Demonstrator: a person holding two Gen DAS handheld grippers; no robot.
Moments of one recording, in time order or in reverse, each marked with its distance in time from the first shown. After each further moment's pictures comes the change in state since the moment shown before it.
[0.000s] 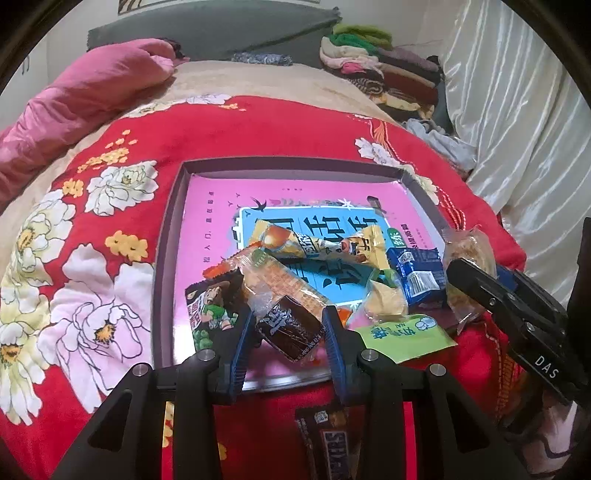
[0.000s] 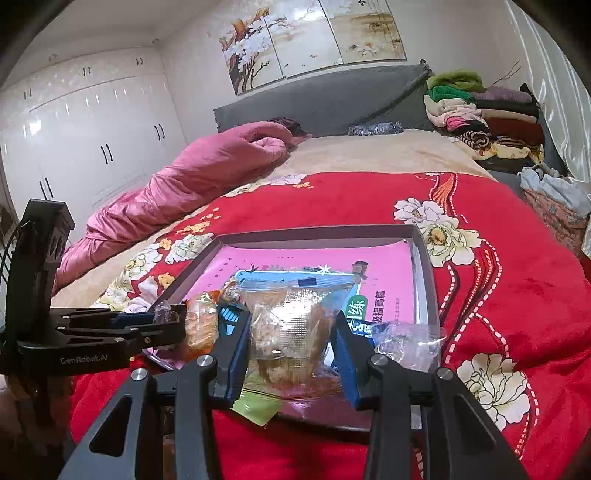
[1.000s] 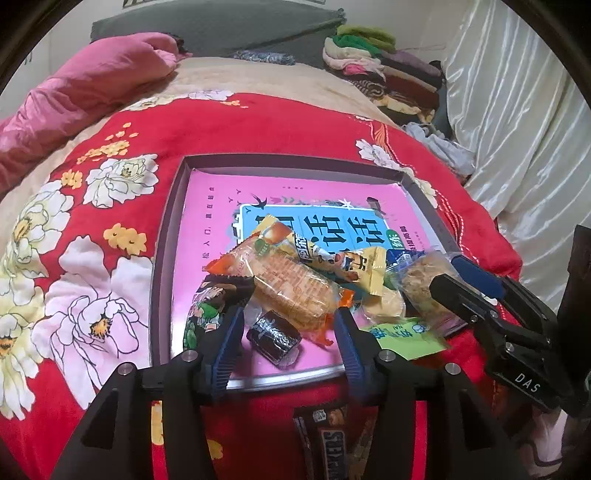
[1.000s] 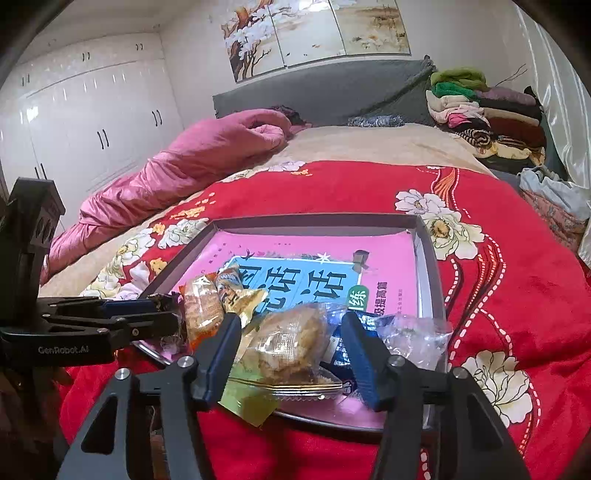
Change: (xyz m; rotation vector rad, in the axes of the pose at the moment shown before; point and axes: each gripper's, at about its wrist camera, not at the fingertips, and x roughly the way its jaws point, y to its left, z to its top) left arm -0.004 0.005 -0.002 -0.030 0.000 -0.025; right arm 0.009 0.005 -0.003 -0.029 0.035 -0.027
